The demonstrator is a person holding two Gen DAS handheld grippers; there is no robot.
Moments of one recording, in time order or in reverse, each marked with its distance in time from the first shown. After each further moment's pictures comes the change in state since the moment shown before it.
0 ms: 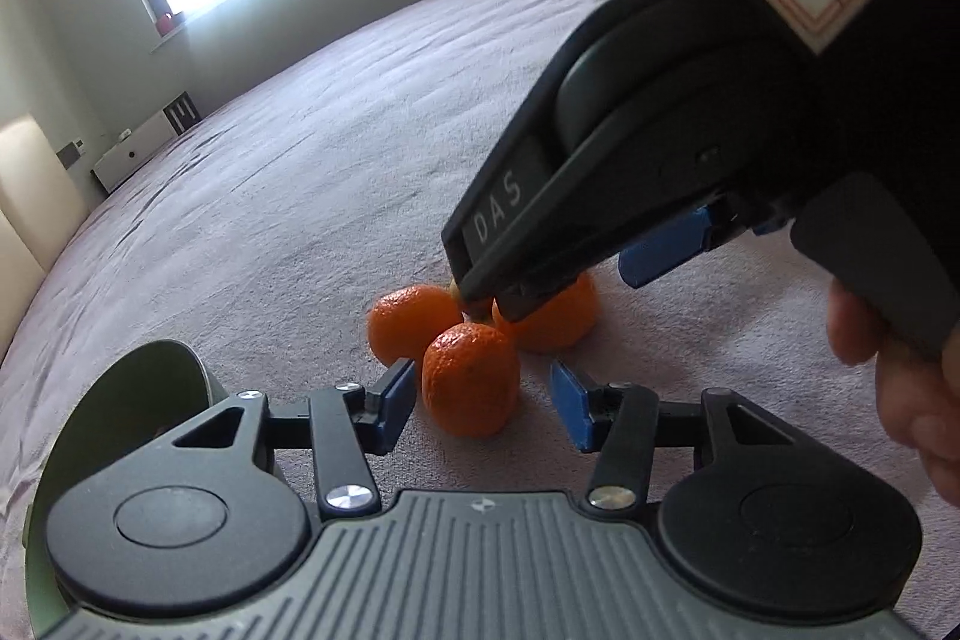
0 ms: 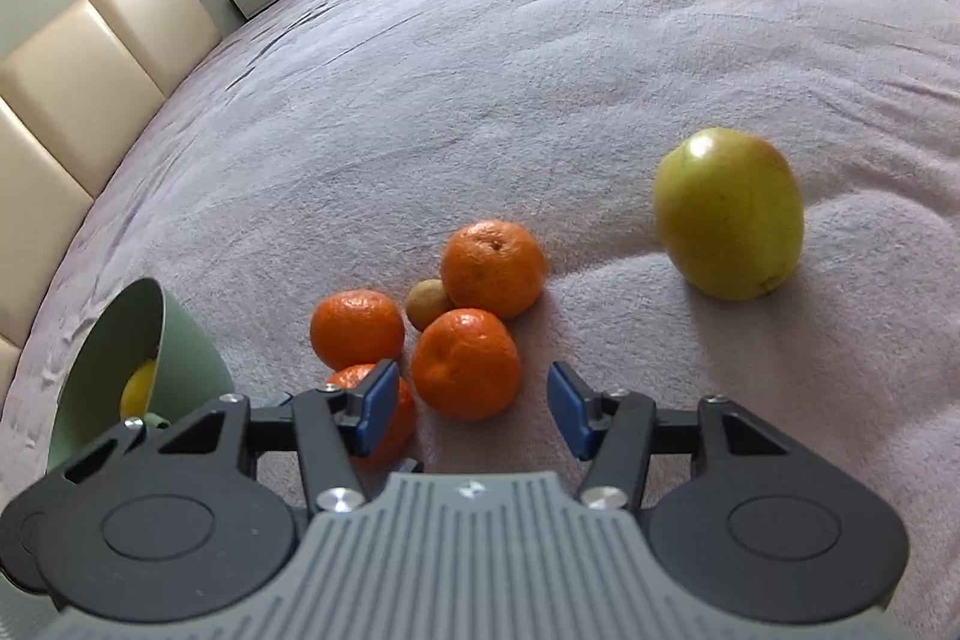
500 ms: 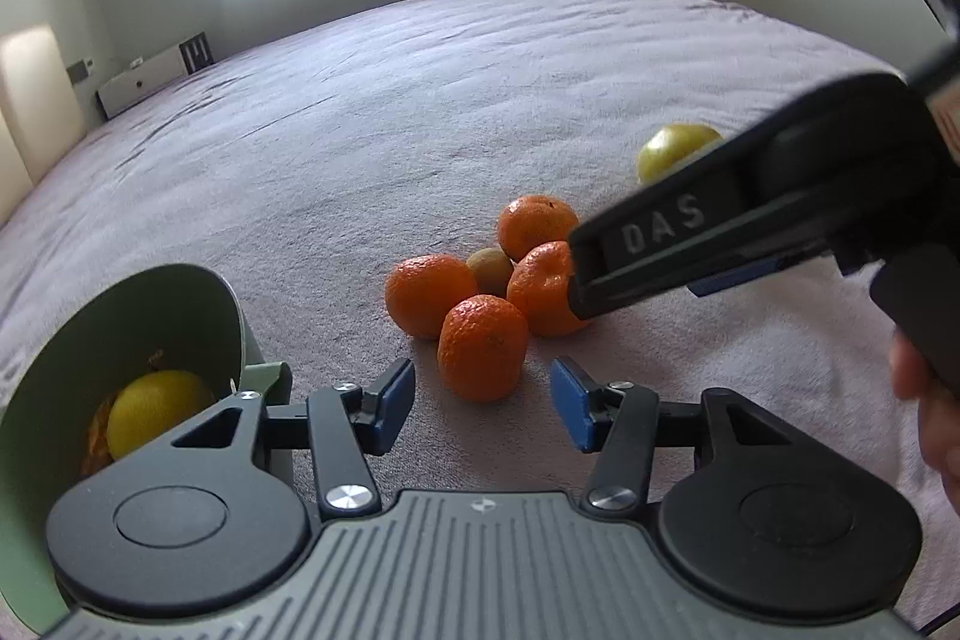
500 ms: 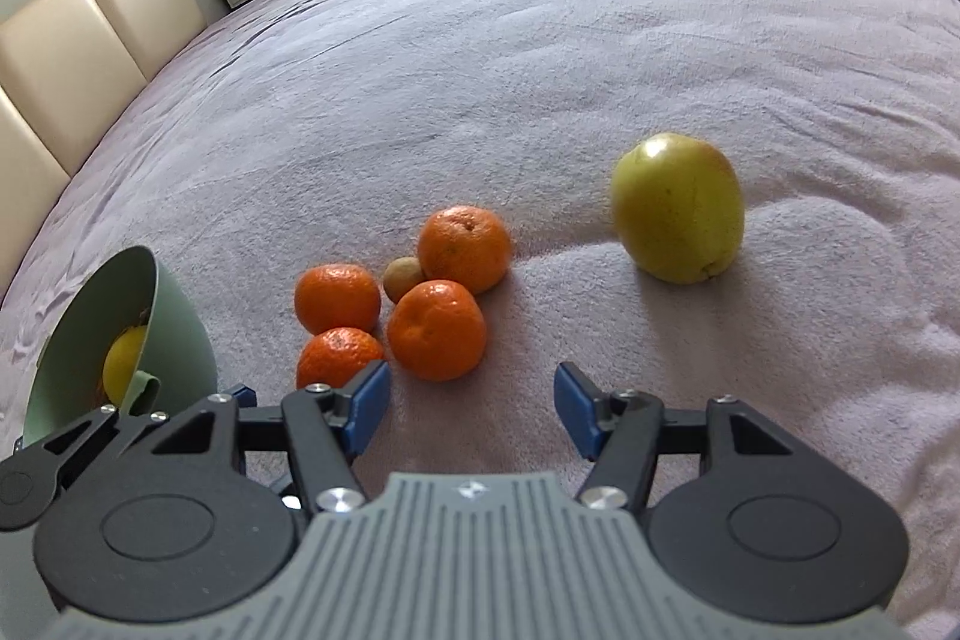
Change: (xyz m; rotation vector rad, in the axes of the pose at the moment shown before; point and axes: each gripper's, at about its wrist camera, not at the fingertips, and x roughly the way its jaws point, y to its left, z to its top) left arm -0.014 0.025 -0.010 -0.170 0.000 -0.064; right arm -0.020 0.006 -0.011 -0.051 -0.012 -0.090
